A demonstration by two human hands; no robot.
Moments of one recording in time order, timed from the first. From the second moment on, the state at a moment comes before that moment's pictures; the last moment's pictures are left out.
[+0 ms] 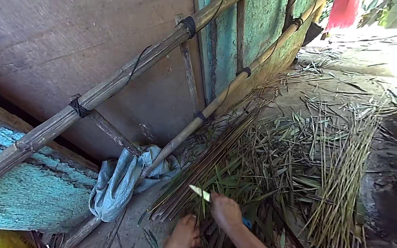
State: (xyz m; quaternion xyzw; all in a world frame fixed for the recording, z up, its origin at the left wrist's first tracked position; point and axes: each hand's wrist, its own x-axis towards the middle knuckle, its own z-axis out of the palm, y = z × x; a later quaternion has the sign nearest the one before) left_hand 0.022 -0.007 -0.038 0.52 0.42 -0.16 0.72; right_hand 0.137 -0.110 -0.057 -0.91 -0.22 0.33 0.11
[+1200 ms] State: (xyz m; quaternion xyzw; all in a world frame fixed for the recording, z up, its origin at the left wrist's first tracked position) left_hand 0.024 -0.011 -0.040 0.54 0.41 -0.14 0.72; right_hand 0.130 -0.106 -0.062 -0.91 -0.27 0.31 0.09
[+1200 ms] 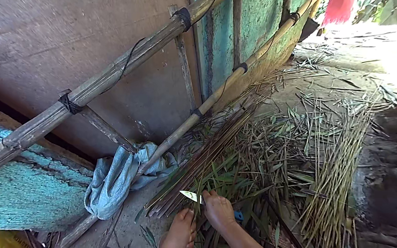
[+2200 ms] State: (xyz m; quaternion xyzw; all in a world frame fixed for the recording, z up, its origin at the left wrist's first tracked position) left_hand 0.021 -0.016 -0.045 0.58 0.39 -0.14 0.70; right_hand 0.135 -0.109 -0.080 -0.94 -0.20 0.25 0.10
